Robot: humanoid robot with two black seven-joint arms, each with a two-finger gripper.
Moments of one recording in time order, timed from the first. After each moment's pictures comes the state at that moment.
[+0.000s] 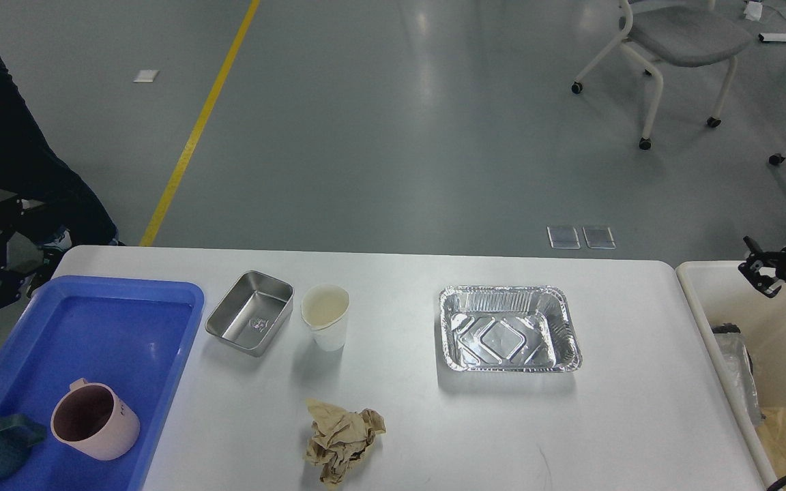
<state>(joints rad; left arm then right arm) -0.49 0.91 -0.81 -1.02 0.44 -0.31 0.14 0.51 -0.53 1.33 0.59 -0.18 0.29 0.03</state>
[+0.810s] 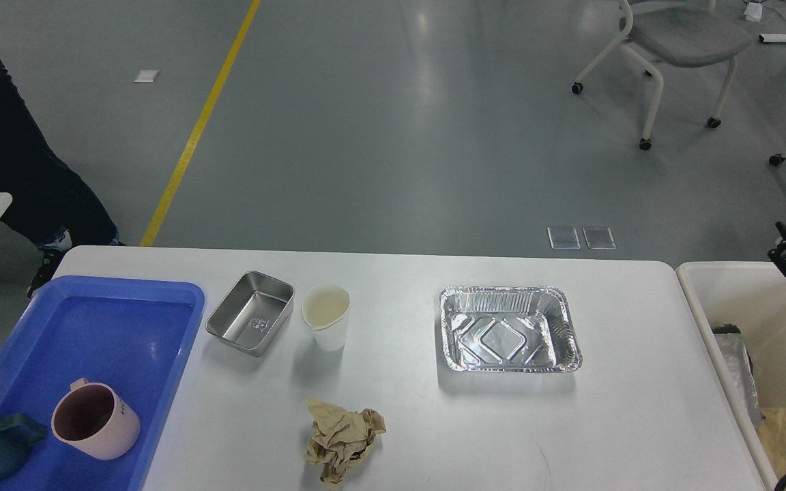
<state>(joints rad) -0.49 1.62 -0.57 -1.38 0.53 -0.57 0.14 0.51 -0.57 1.39 0.59 -0.17 0.31 0.03</state>
